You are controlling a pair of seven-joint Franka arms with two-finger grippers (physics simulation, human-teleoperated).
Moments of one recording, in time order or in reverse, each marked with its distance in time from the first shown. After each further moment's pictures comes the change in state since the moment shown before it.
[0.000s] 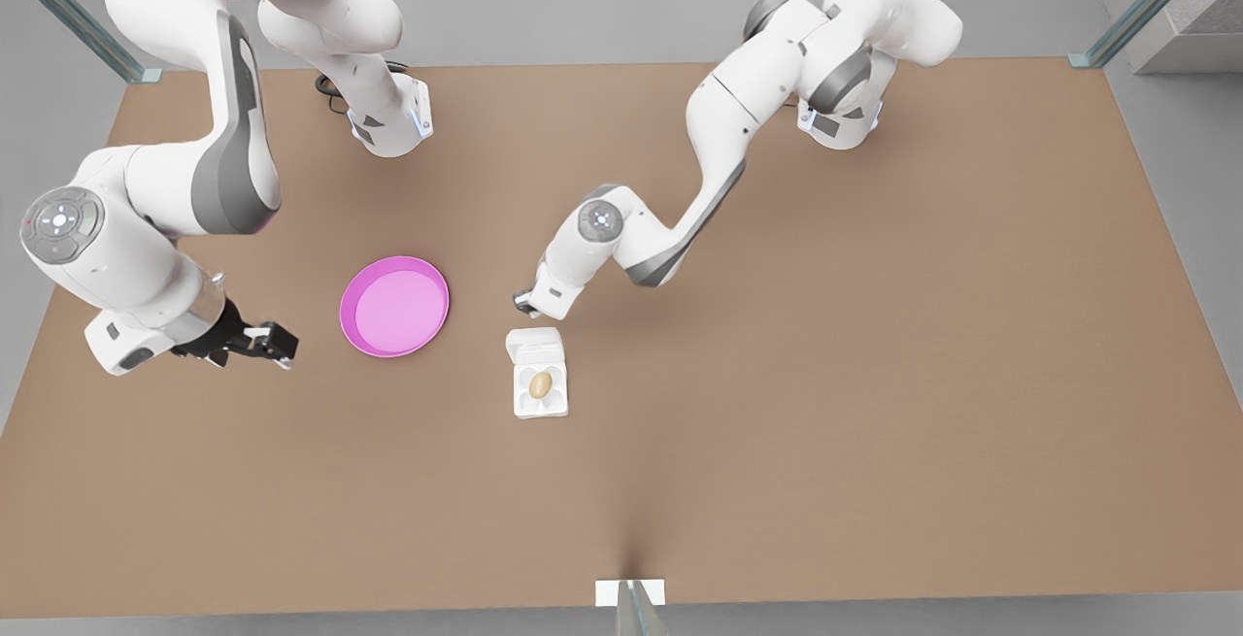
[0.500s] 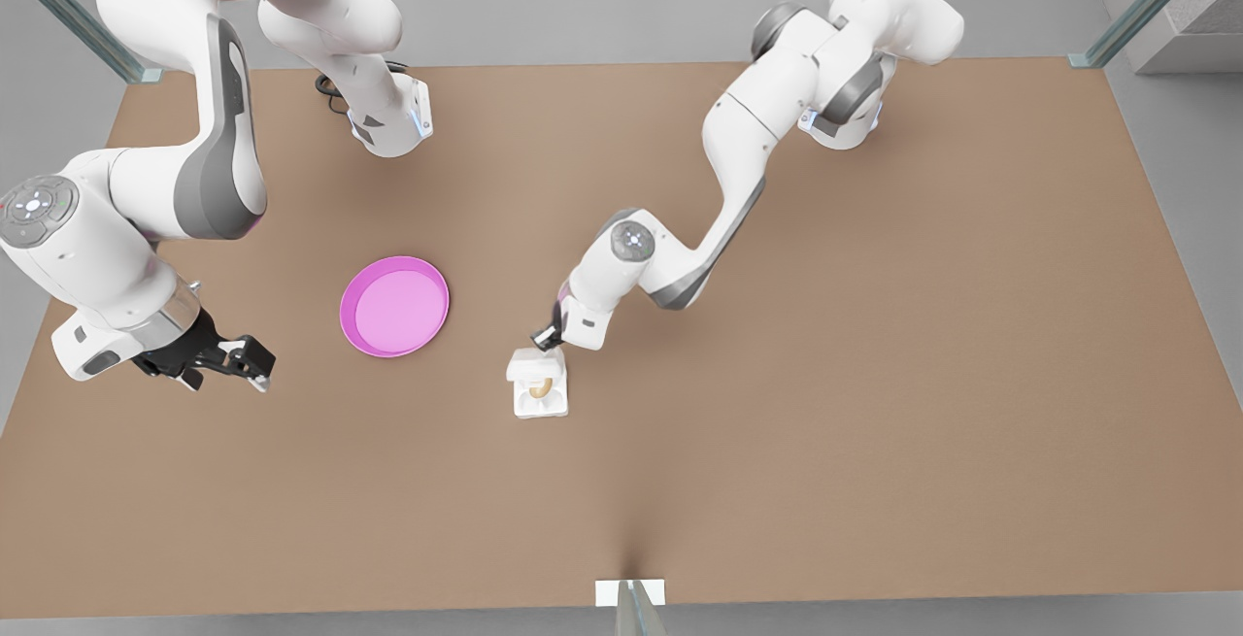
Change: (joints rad) left arm 0.082 0.011 0.005 0.034 0.006 0.100 -0.156; right arm -0.023 0.001 -0.001 0.002 0.002 0.129 -0.033
